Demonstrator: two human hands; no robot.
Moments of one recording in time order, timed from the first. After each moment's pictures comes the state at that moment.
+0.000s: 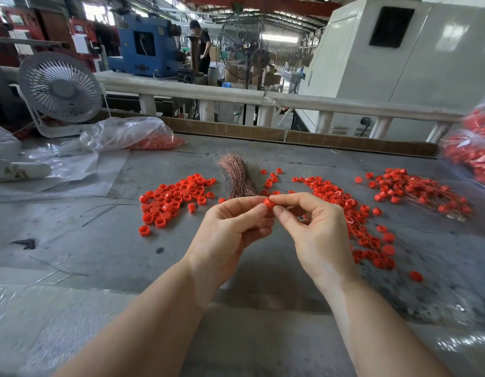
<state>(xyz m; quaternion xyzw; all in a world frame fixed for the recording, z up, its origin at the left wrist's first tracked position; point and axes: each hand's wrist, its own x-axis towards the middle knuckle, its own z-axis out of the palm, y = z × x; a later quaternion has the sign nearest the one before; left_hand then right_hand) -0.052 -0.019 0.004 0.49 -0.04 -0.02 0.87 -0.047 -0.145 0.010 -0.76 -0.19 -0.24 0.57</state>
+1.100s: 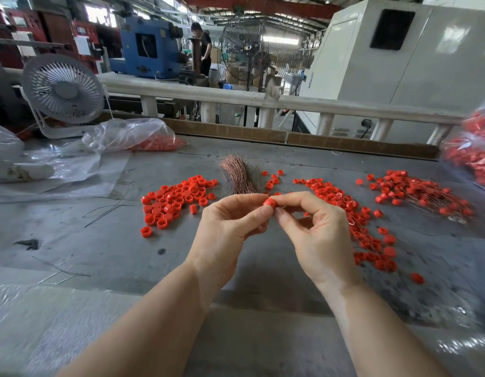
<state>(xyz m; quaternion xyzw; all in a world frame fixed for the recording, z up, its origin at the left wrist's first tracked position) -0.055 -0.019 0.005 0.53 -0.07 0.07 0.84 -0.048 -0.147 0.010 -0.76 -0.23 -0.27 0.54</state>
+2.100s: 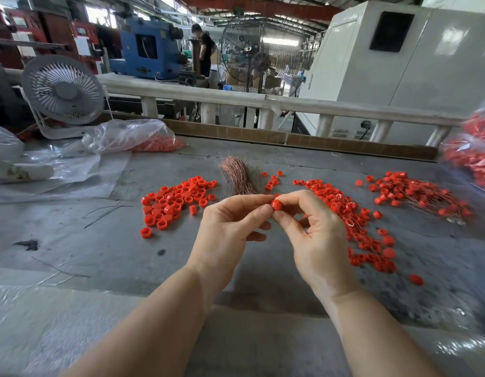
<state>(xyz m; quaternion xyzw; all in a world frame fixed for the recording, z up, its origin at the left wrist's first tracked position) -0.062 -0.019 0.009 0.60 -0.10 0.11 0.78 -0.044 -0.146 0.003 -0.77 -0.26 -0.33 0.48</state>
